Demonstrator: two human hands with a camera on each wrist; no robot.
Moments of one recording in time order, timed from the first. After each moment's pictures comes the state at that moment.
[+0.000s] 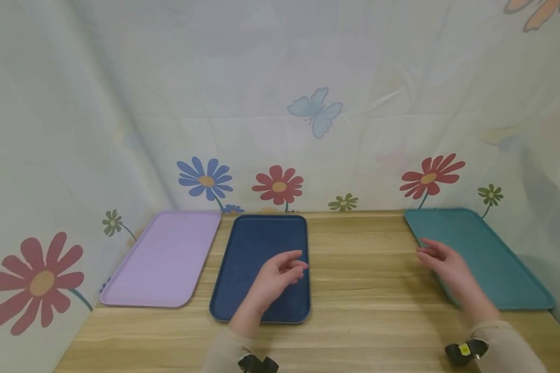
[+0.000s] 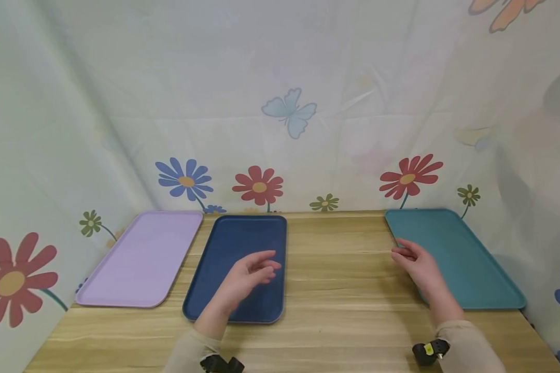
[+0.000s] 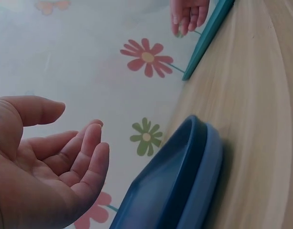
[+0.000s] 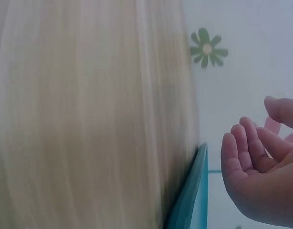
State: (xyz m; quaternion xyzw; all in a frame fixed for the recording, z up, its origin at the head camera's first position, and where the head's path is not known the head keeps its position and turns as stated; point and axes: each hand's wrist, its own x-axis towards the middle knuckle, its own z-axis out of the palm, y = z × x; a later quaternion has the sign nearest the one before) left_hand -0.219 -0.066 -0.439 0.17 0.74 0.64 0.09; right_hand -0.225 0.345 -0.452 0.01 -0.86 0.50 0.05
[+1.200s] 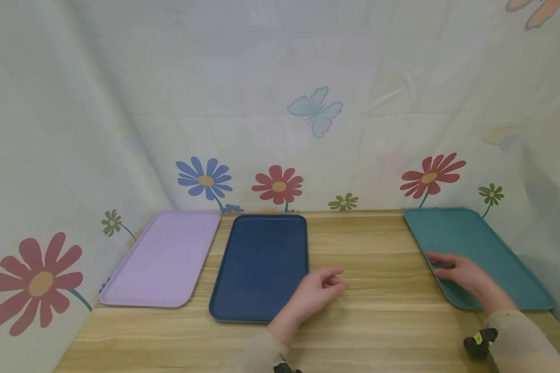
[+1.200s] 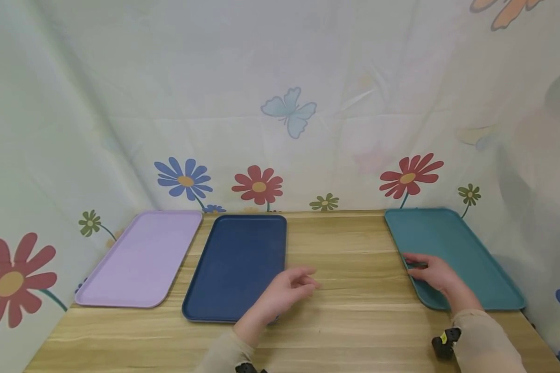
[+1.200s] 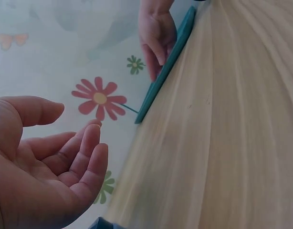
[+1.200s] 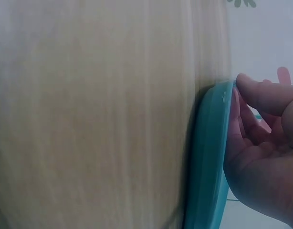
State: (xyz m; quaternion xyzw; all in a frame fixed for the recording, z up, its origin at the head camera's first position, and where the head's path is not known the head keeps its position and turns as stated) left_hand -0.207 0.011 -0.457 0.21 0.78 0.58 0.11; right_hand -0.236 0.401 -0.464 0.07 -0.92 0.39 -0.07
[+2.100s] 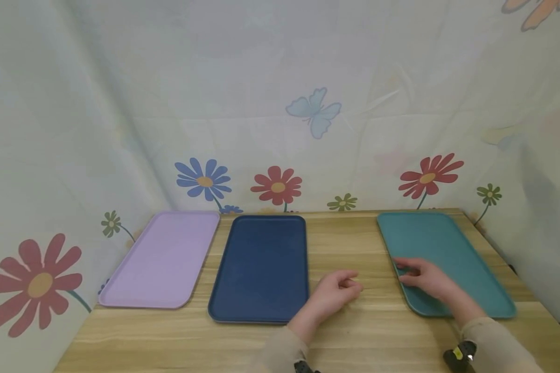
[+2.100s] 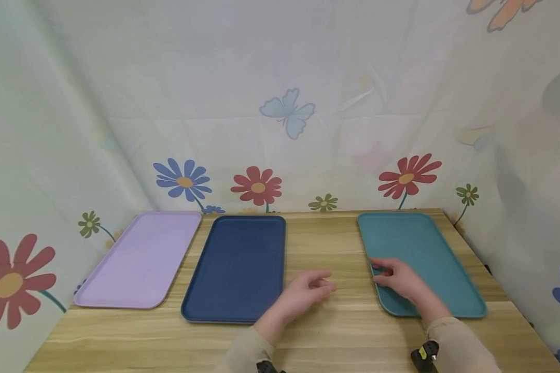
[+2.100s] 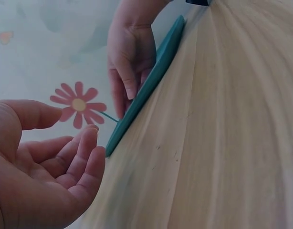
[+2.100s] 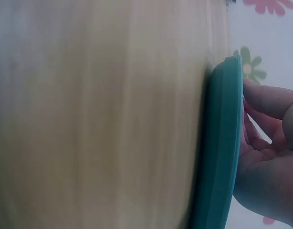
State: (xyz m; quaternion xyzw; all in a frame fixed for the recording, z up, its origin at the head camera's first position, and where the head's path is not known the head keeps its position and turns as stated) left_hand -0.208 0.045 -0.465 0.19 0.77 0.60 0.14; right_hand -0.229 0.333 -0.474 0.14 -0.88 0.45 -0.05
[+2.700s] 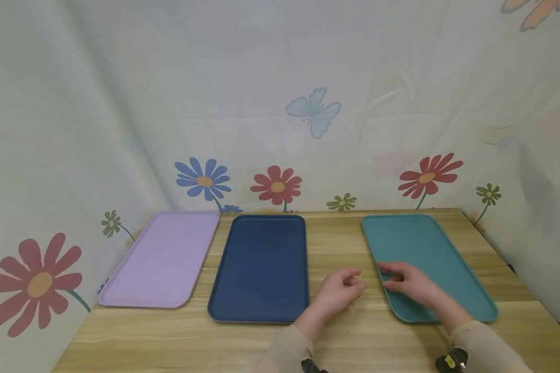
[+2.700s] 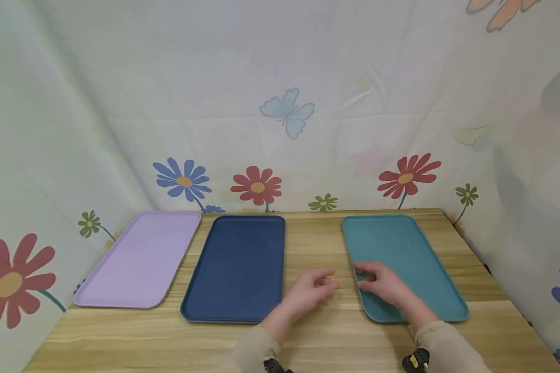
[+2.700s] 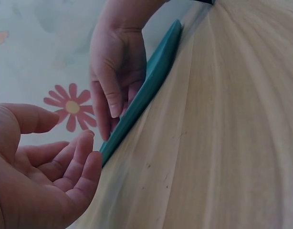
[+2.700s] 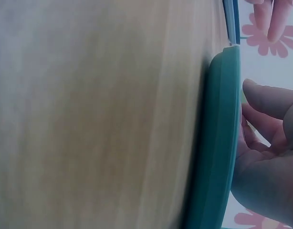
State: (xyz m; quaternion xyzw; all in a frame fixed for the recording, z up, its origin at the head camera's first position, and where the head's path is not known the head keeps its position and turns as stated) left_hand -0.208 0.058 -0.465 0.18 0.77 0.60 0.13; right_hand -0.224 0.299 -0.476 0.15 -0.87 0.46 -0.07
